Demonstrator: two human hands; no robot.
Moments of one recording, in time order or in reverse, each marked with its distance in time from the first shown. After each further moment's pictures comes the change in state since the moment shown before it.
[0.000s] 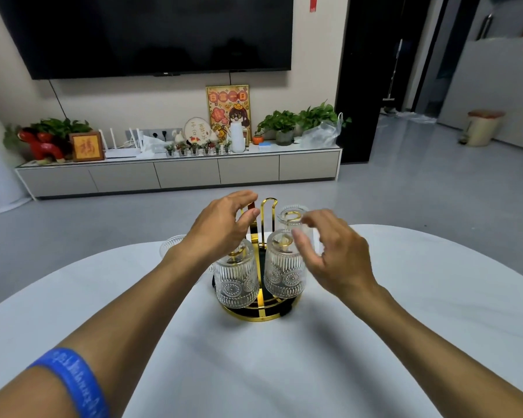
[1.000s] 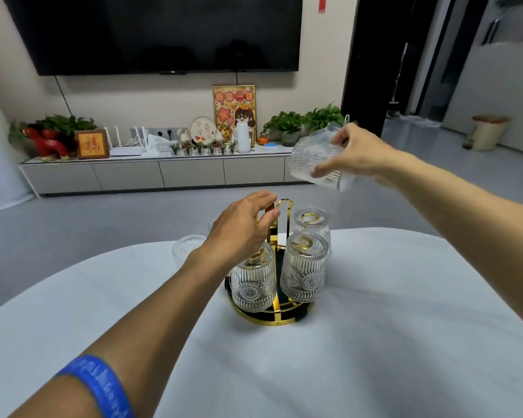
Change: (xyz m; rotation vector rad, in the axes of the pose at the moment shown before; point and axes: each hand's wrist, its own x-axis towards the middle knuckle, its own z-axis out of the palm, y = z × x) left_hand -0.004 -0.003 0.000 -0.055 0.006 0.013; right_hand 0.159 0.002 -0.039 0.154 -0.438 0.449
